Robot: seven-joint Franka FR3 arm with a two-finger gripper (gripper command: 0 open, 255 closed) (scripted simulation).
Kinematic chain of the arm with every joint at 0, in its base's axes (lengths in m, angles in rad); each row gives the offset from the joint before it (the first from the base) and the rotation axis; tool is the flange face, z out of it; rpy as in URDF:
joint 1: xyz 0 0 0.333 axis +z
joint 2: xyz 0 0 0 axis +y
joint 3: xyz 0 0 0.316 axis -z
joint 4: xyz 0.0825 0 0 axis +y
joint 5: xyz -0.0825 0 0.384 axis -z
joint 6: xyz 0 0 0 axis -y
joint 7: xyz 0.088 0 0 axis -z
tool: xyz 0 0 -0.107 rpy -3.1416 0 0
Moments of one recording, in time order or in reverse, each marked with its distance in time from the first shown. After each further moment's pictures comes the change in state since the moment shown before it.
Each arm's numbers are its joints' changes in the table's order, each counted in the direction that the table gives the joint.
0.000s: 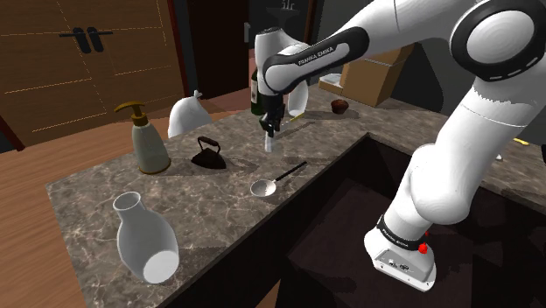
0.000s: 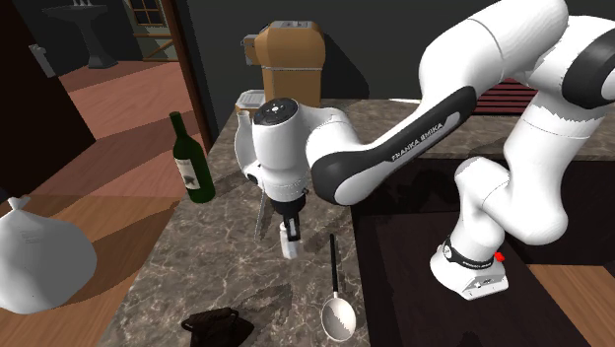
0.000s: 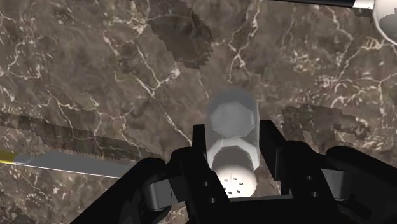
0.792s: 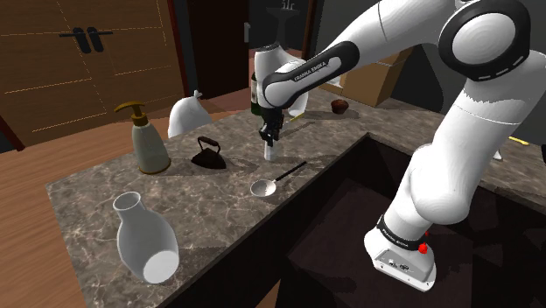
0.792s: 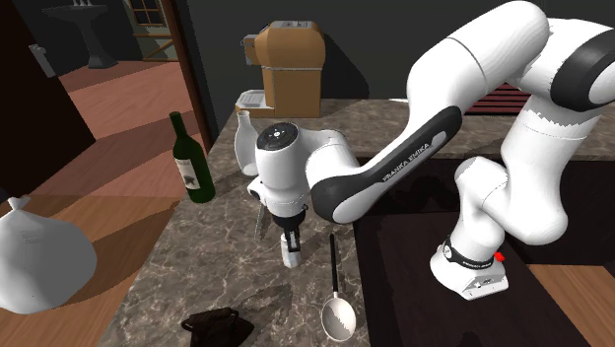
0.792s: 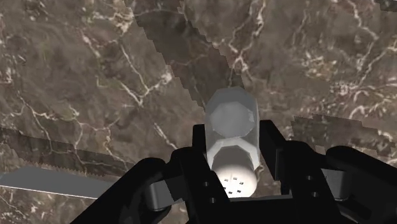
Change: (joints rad) arm -0.003 0.052 0.003 0.057 0.002 0.110 0.008
